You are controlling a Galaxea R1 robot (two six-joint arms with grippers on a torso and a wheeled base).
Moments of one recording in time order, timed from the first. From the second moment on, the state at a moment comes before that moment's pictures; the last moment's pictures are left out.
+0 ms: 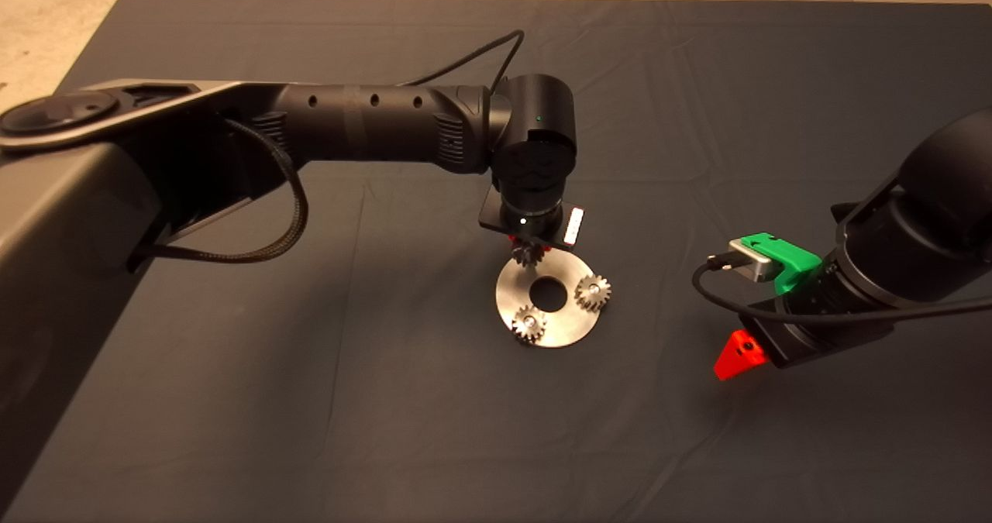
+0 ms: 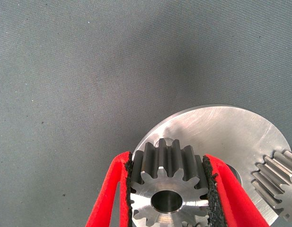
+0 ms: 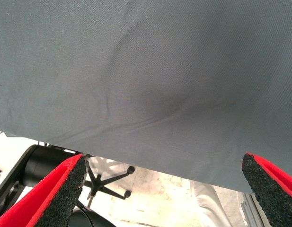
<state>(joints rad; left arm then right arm) -0.38 2.97 -1.35 0.51 1.46 -1.30 0.43 2.25 -0.64 -0.03 -1.53 1.39</state>
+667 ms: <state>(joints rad) -0.37 2.96 -1.32 0.52 1.41 -1.30 0.43 2.25 -0.64 -0.03 -1.53 1.39</state>
